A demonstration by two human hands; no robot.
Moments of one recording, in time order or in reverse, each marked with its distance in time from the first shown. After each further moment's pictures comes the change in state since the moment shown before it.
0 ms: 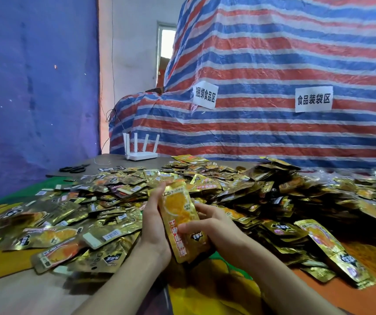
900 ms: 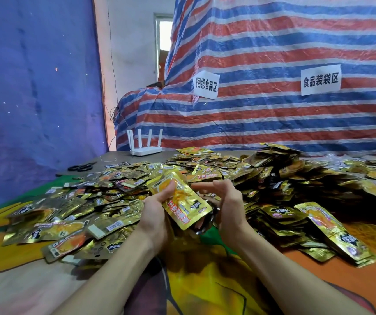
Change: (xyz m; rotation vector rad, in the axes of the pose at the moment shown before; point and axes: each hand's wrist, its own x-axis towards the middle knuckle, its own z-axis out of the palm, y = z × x) left_hand 0.006 0.003 -0.008 0.094 -0.120 -0.231; right_hand 0.008 0.013 -0.008 0.331 0.332 -0.292
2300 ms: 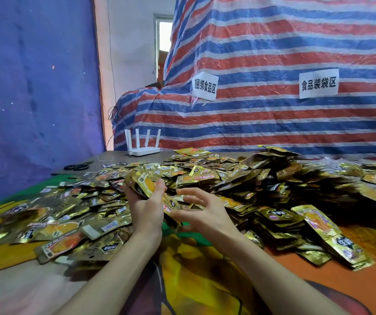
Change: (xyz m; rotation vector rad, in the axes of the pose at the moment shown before) left_hand 0.012 -0.007 0.001 0.230 0.597 0.553; right_hand -0.010 0.002 0.013 -0.375 -0.187 0.099
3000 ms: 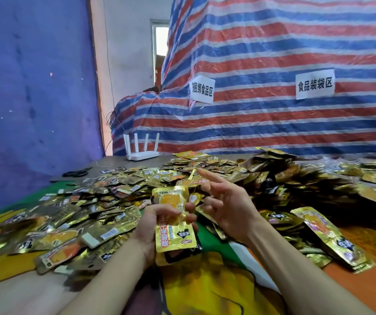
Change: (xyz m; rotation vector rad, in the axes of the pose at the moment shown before) left_hand -0.004 0.010 -0.015 -0.221 -0.825 -0.652; right_hand 0.016 -0.015 -0.045 0.696 -0.147 0.047
